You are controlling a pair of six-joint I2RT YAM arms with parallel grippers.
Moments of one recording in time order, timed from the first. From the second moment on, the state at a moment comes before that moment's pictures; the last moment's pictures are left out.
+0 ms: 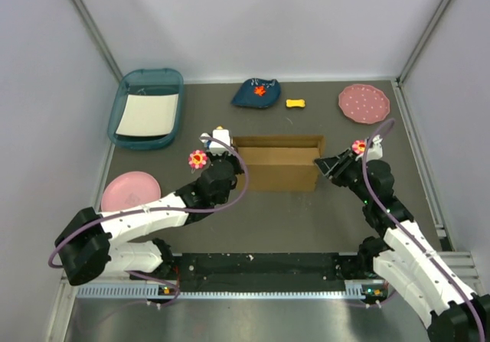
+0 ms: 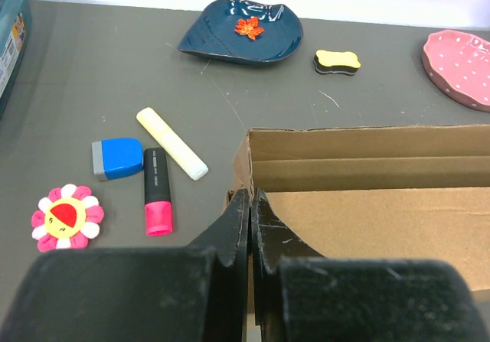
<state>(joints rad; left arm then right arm) -0.95 1.21 0.65 0.36 -0.77 -0.34 0.31 0.67 0.40 0.00 -0.13 0.86</state>
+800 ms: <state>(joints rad) -0.94 1.22 0.65 0.38 -0.77 -0.33 0.34 0.73 0.76 -0.48 0.08 0.51</state>
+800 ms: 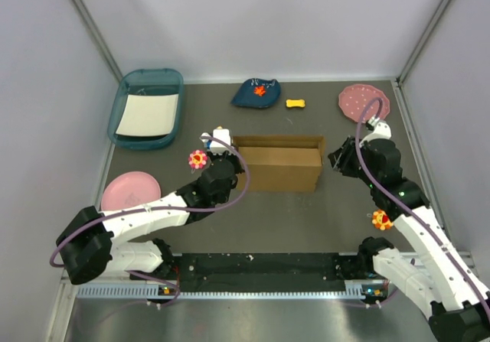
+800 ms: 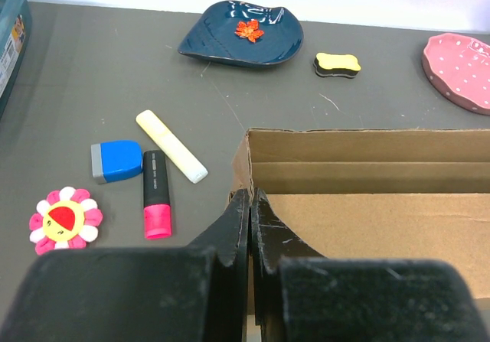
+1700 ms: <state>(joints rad) -0.94 1.21 0.64 0.39 -0.76 -0.32 0.34 0.89 0.82 -0.36 -0.02 0.48</state>
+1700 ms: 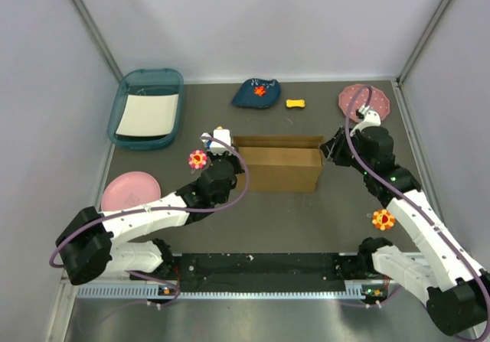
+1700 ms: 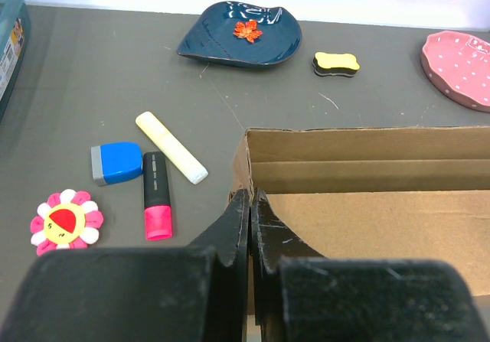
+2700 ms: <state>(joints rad) -0.94 1.20 0.61 0.43 -0.75 -0.37 0.34 0.80 0.67 -0.19 -0.03 0.49</state>
